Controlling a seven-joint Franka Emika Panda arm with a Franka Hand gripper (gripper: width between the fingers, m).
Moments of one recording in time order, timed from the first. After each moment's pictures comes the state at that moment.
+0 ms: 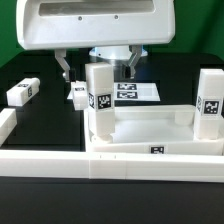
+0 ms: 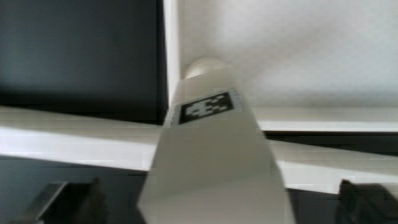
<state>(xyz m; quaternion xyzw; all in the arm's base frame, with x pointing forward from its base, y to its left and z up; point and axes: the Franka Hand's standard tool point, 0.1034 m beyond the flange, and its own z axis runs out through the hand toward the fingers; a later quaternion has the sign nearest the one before) 0.613 -0.061 0.122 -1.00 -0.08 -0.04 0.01</state>
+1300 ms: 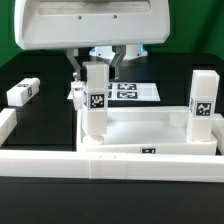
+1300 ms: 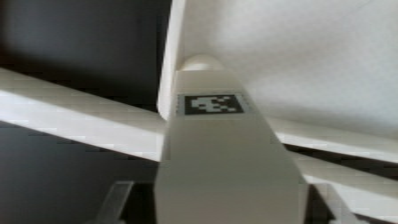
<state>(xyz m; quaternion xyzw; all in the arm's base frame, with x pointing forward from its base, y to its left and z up) 0.614 -0.064 0.123 -1.00 -0.08 -0.05 0.00</state>
